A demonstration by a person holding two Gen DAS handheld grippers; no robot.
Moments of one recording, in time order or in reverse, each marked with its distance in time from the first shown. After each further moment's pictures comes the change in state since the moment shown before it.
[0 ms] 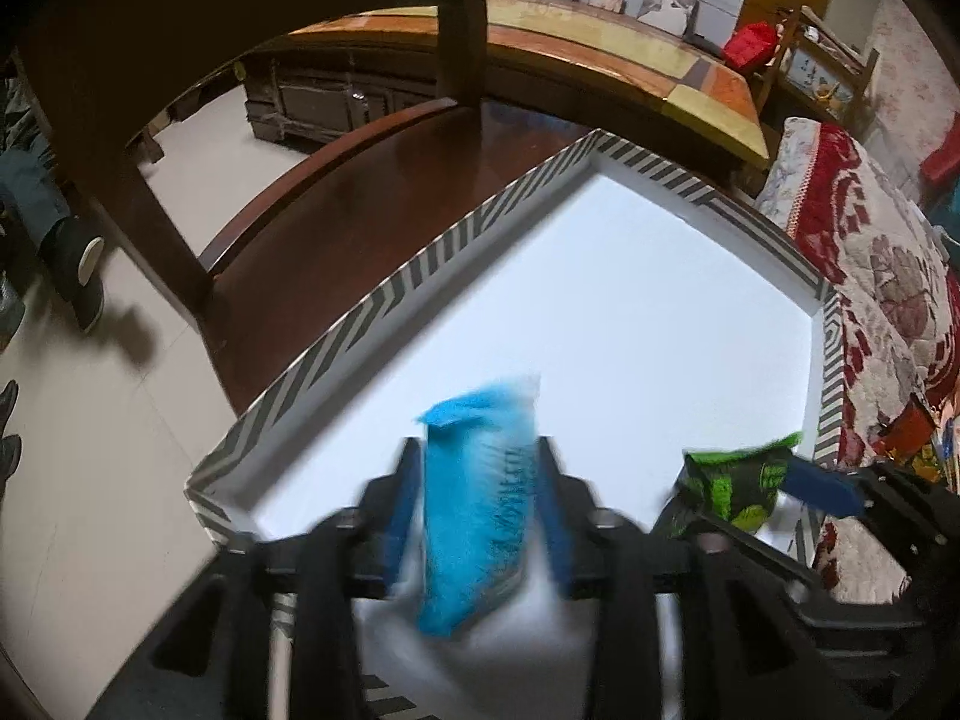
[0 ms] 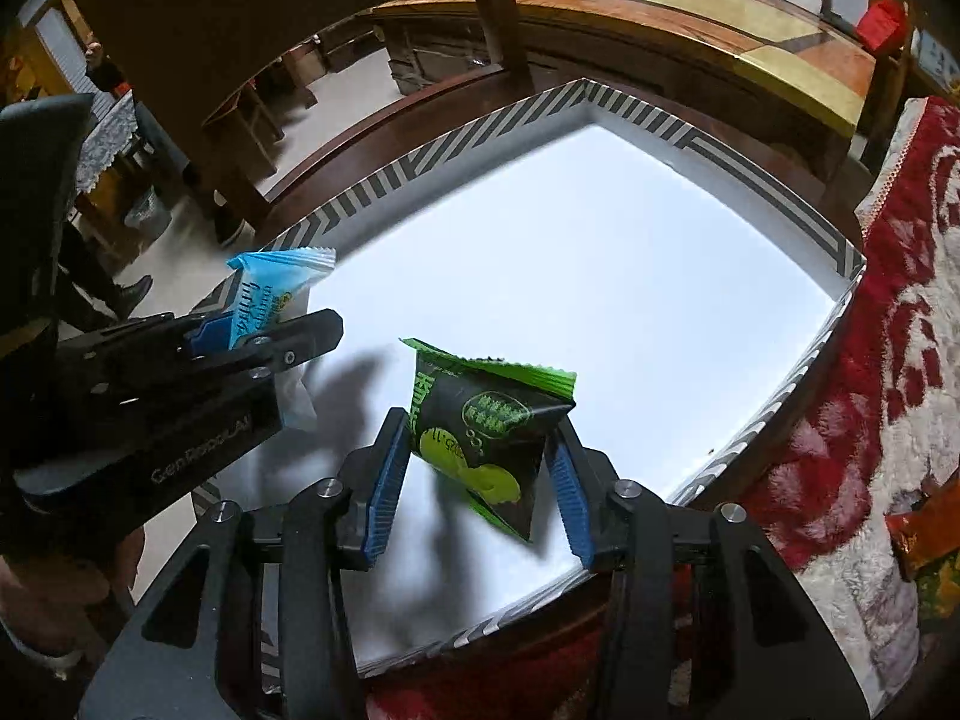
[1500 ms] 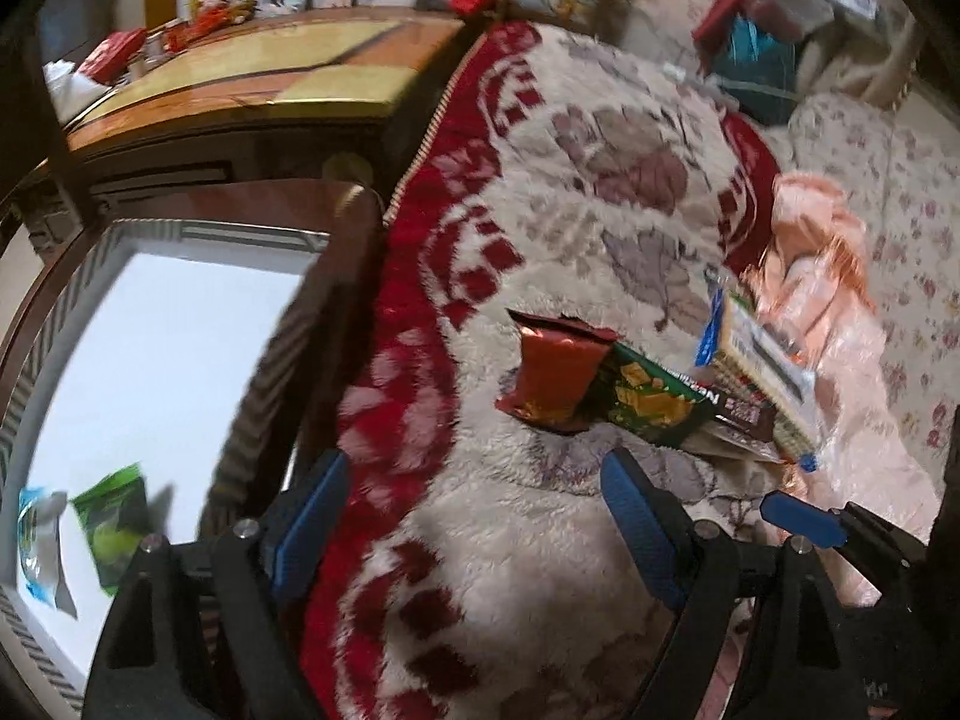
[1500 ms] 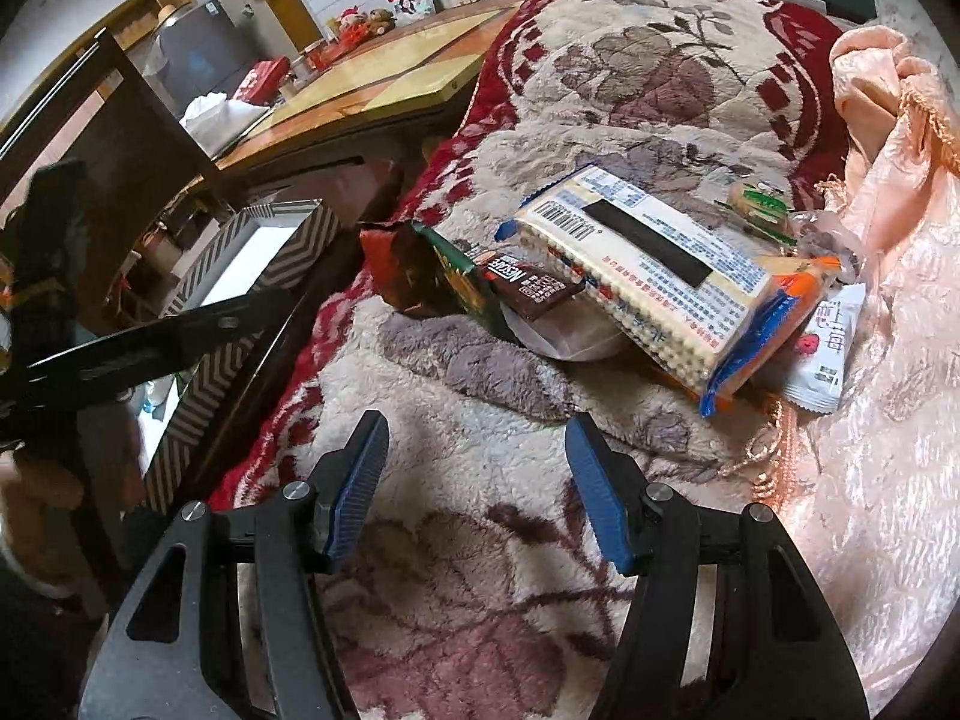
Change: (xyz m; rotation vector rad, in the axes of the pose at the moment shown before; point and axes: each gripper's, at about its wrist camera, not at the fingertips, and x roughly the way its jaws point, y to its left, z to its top) left arm -0.029 -0.249 -0.032 0.396 0.008 -0.344; right arm -0.169 -0.190 -0.178 0.481 -0.216 -0.161
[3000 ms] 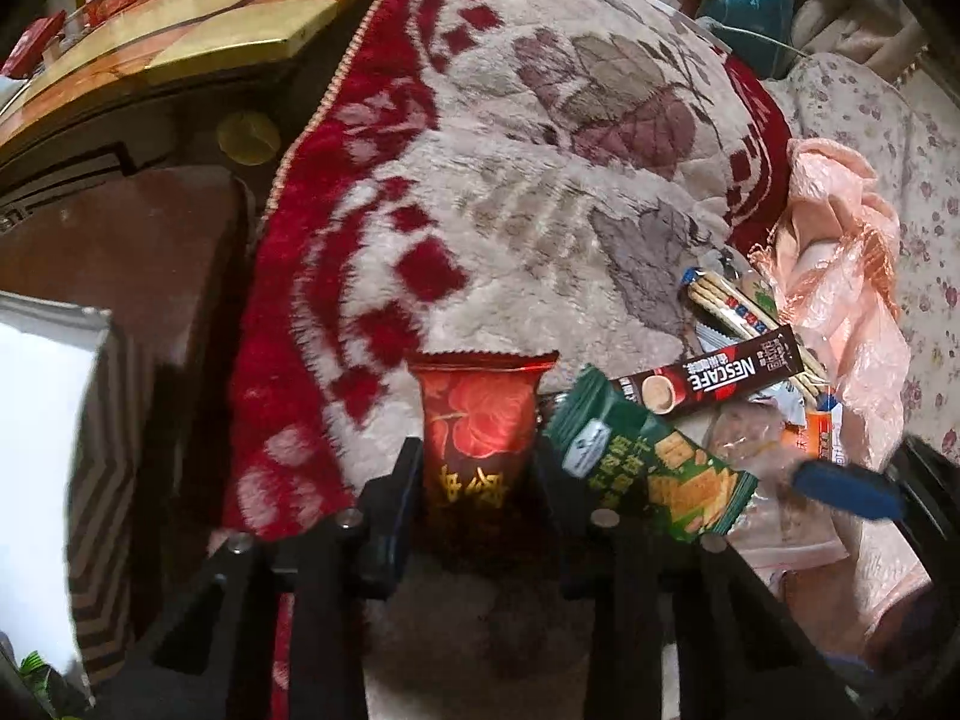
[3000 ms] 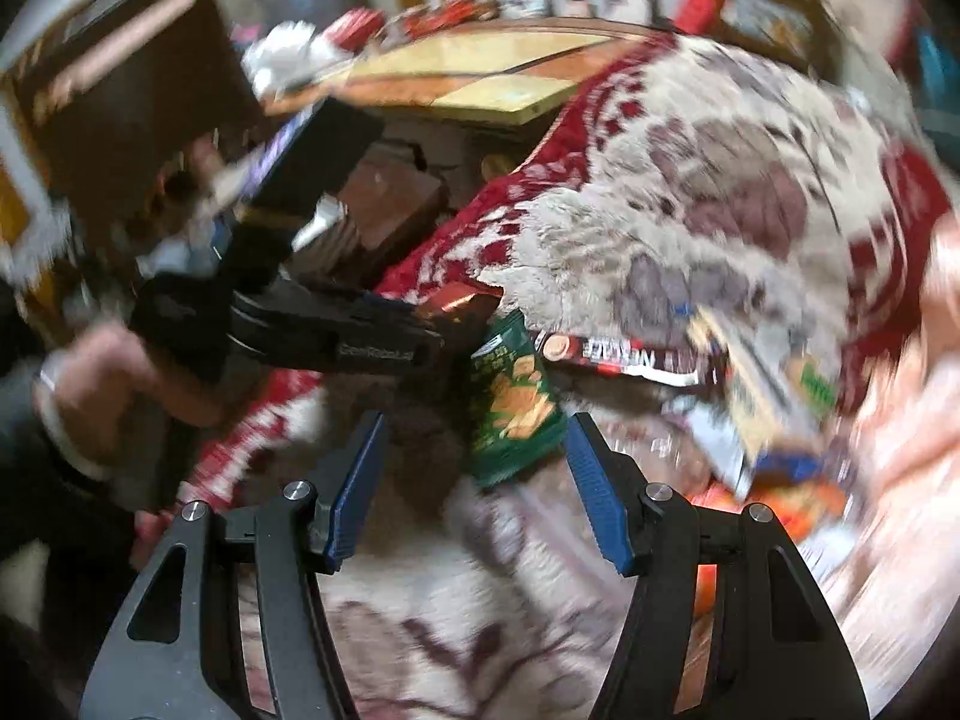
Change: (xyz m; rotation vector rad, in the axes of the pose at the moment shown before) left arm 0.091 -0.014 0.057 0.042 0.160 -0.106; right arm 0.034 0.011 0.070 -0.417 0.047 -0.033
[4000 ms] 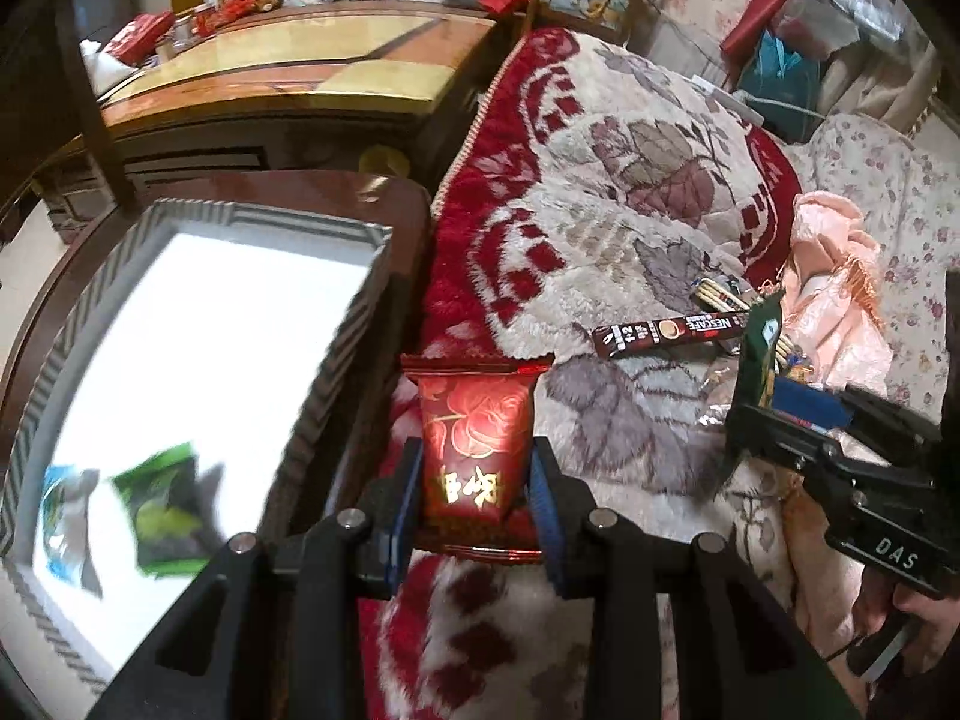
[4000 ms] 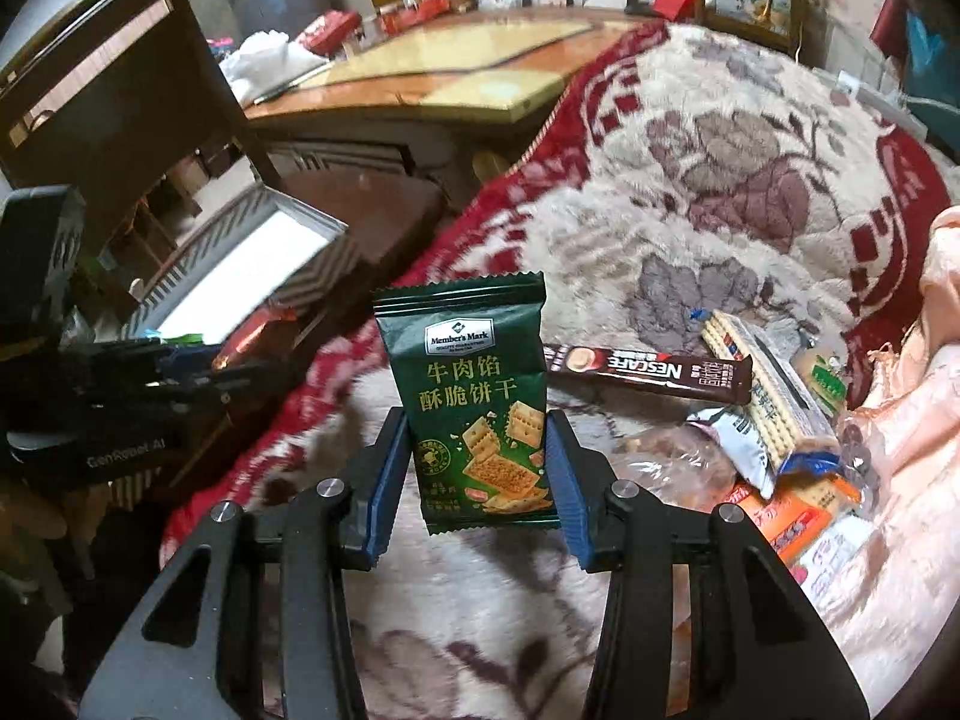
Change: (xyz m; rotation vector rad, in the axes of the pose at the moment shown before) left arm -0.108 0.030 -0.081 -0.106 -0.152 0.133; right arm -0.021 0.016 0.000 0.179 -0.044 0.037
